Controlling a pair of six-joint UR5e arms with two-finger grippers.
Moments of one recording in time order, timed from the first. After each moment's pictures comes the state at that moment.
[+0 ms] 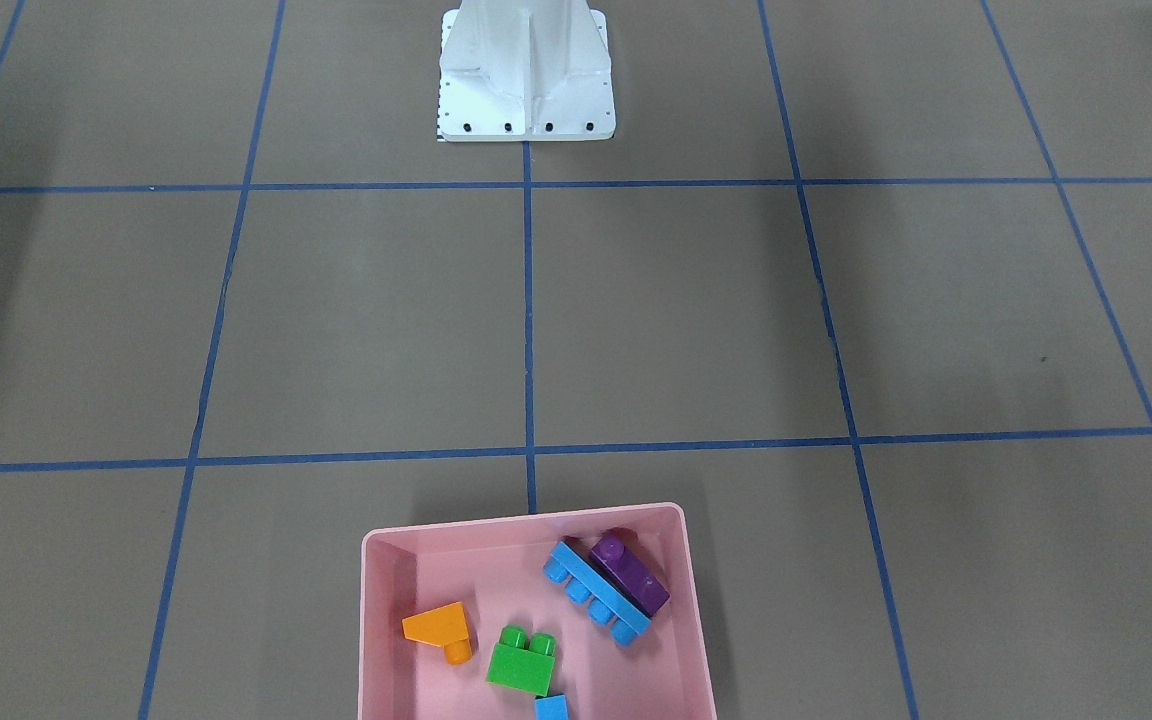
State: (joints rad) left arm -1.59 -1.35 -1.88 -1.55 -2.33 0.14; right arm 1.61 -1.78 1.86 -1.59 2.29 -0.07
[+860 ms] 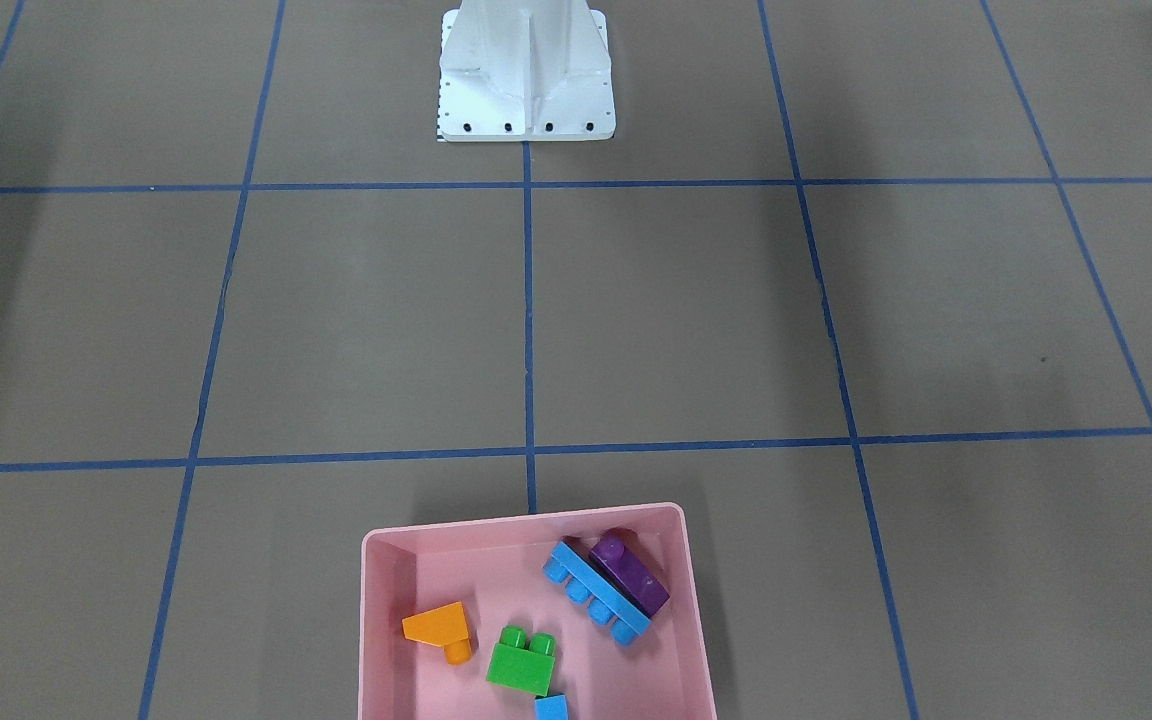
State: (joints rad) left arm -1.59 -1.34 -1.87 -1.55 -2.34 0.14; right arm 1.61 -1.78 1.86 -1.59 2.30 -0.03
